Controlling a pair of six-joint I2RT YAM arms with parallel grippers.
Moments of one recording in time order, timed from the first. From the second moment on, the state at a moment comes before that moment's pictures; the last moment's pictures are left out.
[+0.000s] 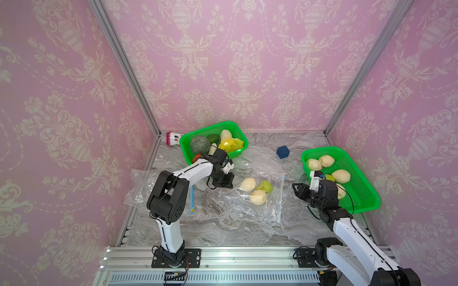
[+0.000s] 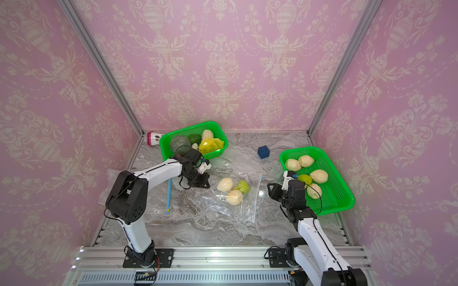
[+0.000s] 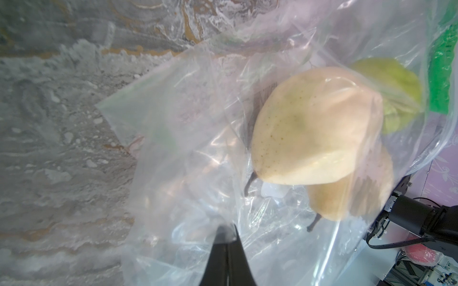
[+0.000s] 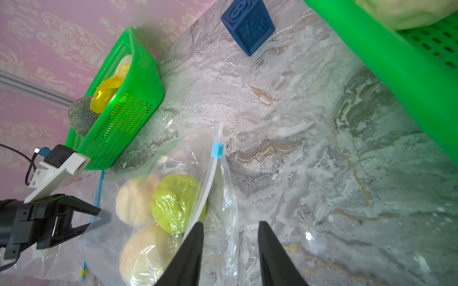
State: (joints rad) left arm -0.43 1.84 1.26 -0.75 0.46 -0.23; right arm 0.12 0.87 0.34 -0.09 -0.32 0.57
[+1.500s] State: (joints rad) left arm -0.43 1.86 1.27 -0.76 0.46 -0.22; right arm 0.38 1.30 0.34 0.44 -0.50 0.71
